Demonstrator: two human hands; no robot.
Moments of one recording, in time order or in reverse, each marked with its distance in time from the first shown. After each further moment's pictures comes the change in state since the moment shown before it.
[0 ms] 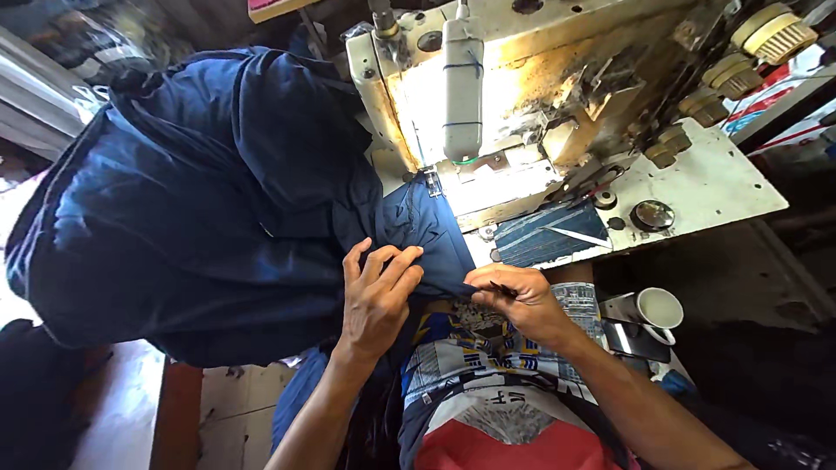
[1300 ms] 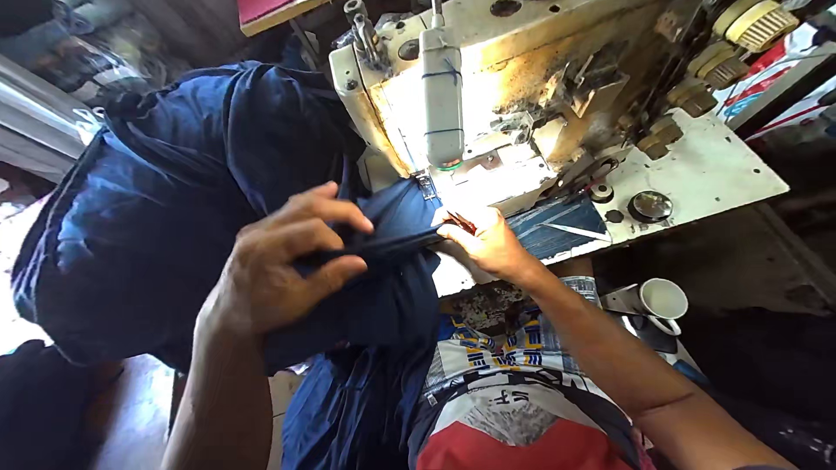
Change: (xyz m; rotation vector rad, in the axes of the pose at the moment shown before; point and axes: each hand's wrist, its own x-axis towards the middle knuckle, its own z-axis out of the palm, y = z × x) left_hand 0.078 -0.065 -0.109 -0.543 -0.160 0.153; right_hand 0.091 0.016 0.001 -0.211 0.017 -0.043
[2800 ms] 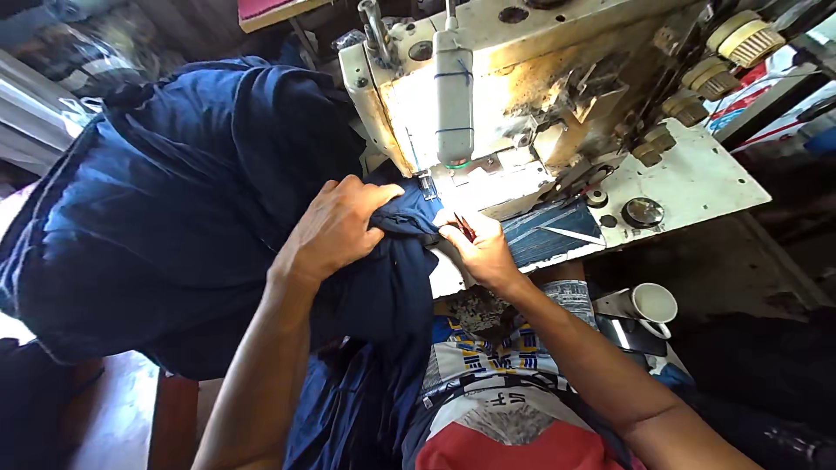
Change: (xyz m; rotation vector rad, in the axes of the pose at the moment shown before) left_hand 0.027 -0.065 0.048 0.462 -0.228 -0.160; right_hand -0.011 0.003 0.025 -0.013 0.255 0.093
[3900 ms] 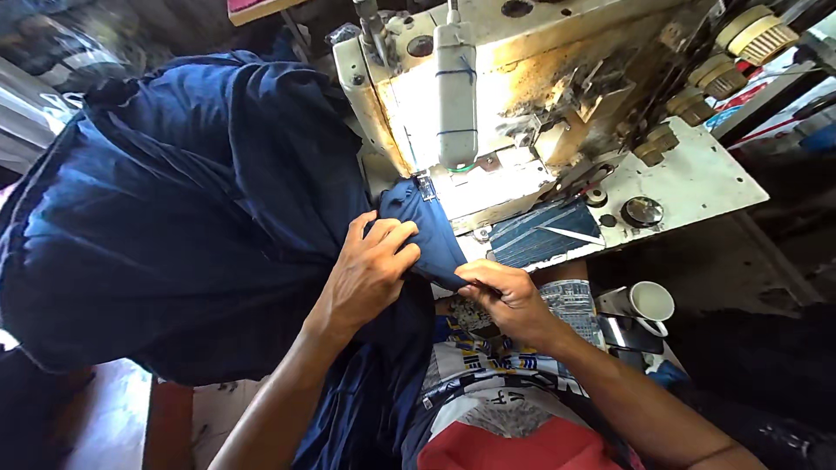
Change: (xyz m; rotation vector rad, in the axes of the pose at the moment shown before) left_hand -0.032 0.055 0.036 0.033 0.106 0.166; right_hand -0.065 -0.020 -0.035 0.042 -0.232 -0.063
